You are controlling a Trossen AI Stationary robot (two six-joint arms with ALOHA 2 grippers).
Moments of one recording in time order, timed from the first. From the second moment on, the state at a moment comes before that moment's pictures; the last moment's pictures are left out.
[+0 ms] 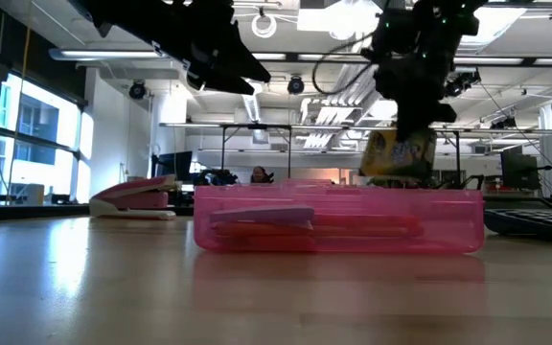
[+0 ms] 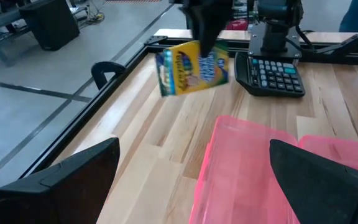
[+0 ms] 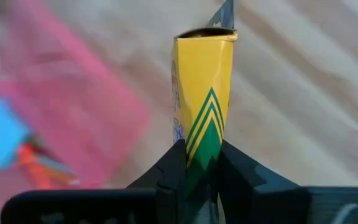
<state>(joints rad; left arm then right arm) 0.15 1.34 0.77 0.18 -0.32 0.00 -0.49 1.33 1.05 -0.90 -0.14 0.37</state>
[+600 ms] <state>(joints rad) 0.15 1.34 0.77 0.18 -0.32 0.00 -0.13 1.33 1.05 -0.67 -0.30 0.47</state>
